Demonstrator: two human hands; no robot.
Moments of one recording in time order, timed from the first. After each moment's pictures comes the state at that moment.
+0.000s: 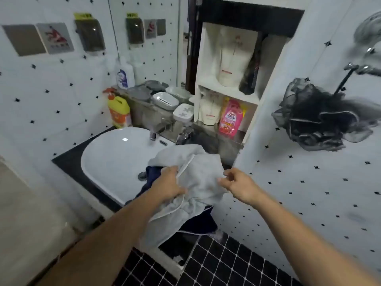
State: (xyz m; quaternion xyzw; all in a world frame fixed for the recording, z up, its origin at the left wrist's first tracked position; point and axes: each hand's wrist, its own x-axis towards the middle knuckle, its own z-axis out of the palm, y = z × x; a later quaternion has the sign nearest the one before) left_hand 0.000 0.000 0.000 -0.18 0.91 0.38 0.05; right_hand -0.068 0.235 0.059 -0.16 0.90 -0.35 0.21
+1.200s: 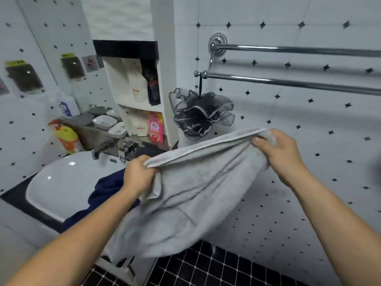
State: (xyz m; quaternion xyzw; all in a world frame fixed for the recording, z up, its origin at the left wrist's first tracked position) left_hand -0.003 0.236 0.118 -0.19 0.88 0.38 -0.21; right_hand -0.073 0.573 0.197 -0.15 0.75 -0.64 -0.10
